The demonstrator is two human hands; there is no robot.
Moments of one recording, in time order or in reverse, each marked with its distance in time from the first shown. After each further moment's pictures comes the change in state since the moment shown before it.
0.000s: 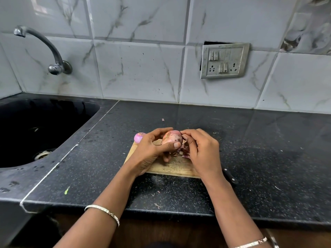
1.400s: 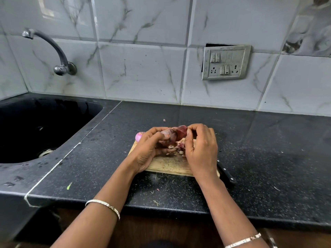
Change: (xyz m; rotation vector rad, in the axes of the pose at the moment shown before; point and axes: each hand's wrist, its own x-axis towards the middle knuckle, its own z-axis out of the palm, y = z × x) left_hand 0.003 0.002 -0.002 -0.234 0.048 -0.051; right_hand -0.002 -0.009 0.010 -0.165 0.125 0.083
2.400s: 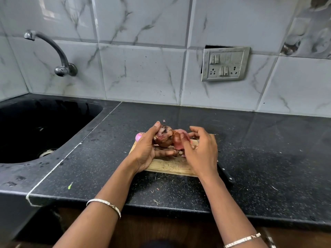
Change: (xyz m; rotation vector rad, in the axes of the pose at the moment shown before) left_hand -0.011 0.014 0.015 -0.044 0.067 -0.076; right_hand 0.001 0.005 -0.006 0.141 -0.226 0.291
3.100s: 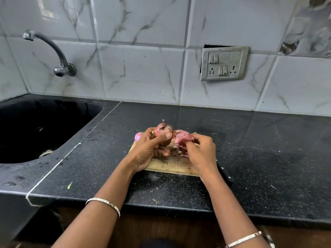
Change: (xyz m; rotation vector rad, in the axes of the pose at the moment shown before) left_hand 0.008 -0.007 -0.011 0.106 -0.018 0.034; right_hand 0.001 -0.007 -0.003 0.284 -0.085 0.208
